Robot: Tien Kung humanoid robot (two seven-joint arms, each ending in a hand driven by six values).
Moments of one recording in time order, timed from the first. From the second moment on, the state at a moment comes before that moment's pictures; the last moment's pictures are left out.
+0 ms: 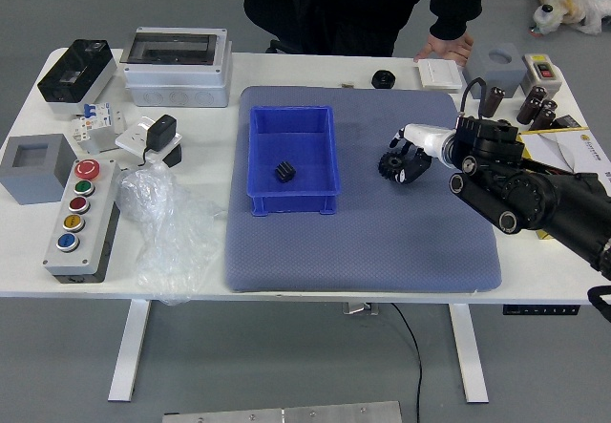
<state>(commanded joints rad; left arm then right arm) -0.12 0.15 -0.36 -0.27 0.64 -0.22 0.09 0.97 -0.21 0.37 0.63 -1.53 0.16 -0.23</state>
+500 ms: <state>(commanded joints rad) -0.12 0.15 -0.36 -0.27 0.64 -0.22 0.09 0.97 -0.20 0.36 0.62 -1.53 0.14 -0.24</state>
